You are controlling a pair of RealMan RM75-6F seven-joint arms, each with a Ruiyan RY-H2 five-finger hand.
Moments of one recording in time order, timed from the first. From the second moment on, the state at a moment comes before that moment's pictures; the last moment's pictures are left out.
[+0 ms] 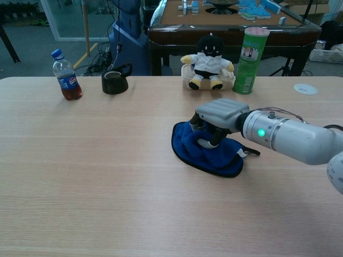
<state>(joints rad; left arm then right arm) -0.03 -1.11 -0.04 -1.59 1.48 1.55 0.01 0.89 -1.86 0.13 -0.92 -1.36 0.74 -0.13</state>
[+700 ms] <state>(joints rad) -0.03 -1.11 -0.04 -1.60 1.50 1.55 0.02 0.81 -1.76 0.04 -1.04 -1.44 0.81 -0.05</state>
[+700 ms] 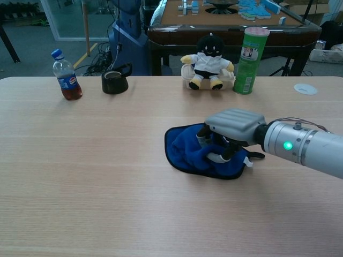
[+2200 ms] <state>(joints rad) -0.03 -1.10 -0.04 -1.60 1.50 1.55 0.01 0.87 -1.84 0.08 -0.97 -1.44 0.78 0.03</state>
